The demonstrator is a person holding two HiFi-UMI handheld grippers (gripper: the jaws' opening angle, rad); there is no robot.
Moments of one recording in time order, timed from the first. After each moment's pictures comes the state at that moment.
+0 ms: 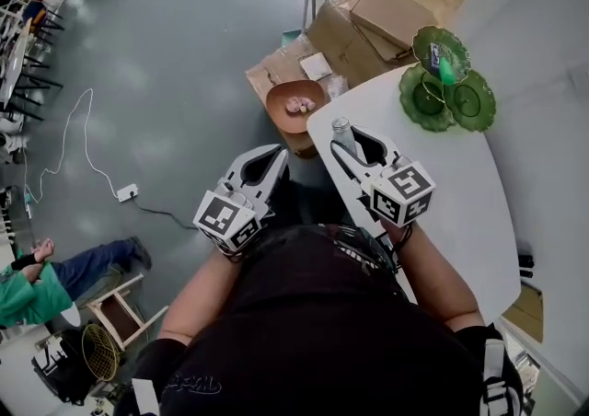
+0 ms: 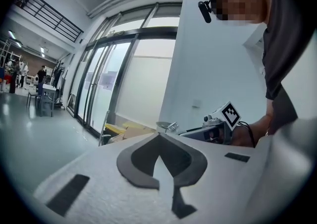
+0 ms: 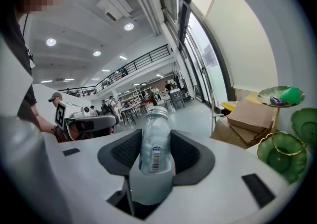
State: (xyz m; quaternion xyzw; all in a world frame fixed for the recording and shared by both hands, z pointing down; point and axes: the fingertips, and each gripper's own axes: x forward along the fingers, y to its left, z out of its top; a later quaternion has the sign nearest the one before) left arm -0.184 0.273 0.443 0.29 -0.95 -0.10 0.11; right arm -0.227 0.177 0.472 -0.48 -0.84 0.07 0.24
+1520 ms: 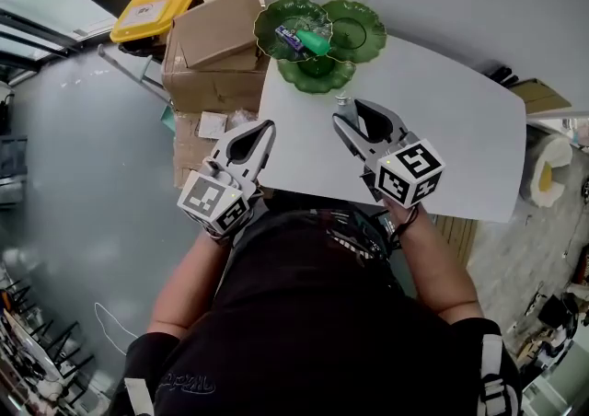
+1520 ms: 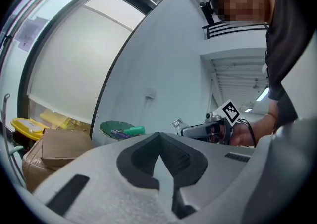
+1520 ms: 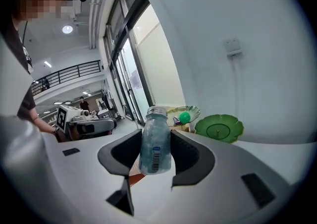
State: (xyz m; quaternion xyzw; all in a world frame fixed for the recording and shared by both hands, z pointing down) left arm -0.367 0.112 0.452 0.68 -0.72 -0.09 0.14; right arm -0.304 0.001 0.461 -0.04 -0.97 0.14 0.21
